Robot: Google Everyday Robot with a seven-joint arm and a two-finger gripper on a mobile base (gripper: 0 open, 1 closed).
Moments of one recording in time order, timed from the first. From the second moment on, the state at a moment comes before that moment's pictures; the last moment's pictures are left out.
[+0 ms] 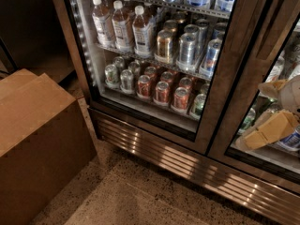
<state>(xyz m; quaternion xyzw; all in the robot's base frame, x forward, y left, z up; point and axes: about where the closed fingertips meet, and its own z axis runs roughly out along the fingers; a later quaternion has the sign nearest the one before) 0.428 -0.222 0.888 -0.44 0.83 0.16 0.31</state>
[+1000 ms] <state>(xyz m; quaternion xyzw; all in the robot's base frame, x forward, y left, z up) 0.424 -0.221 0.891 -0.44 0.75 0.33 0.36</state>
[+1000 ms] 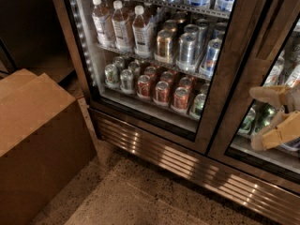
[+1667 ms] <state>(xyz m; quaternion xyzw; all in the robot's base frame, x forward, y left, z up) 0.396 -0.214 0.888 -0.46 0.74 0.32 0.39</state>
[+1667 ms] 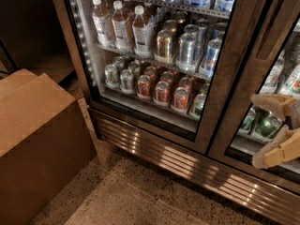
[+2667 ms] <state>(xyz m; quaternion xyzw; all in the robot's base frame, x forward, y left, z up) 0.379 -0.154 0.894 -0.51 0.71 0.32 0.36</state>
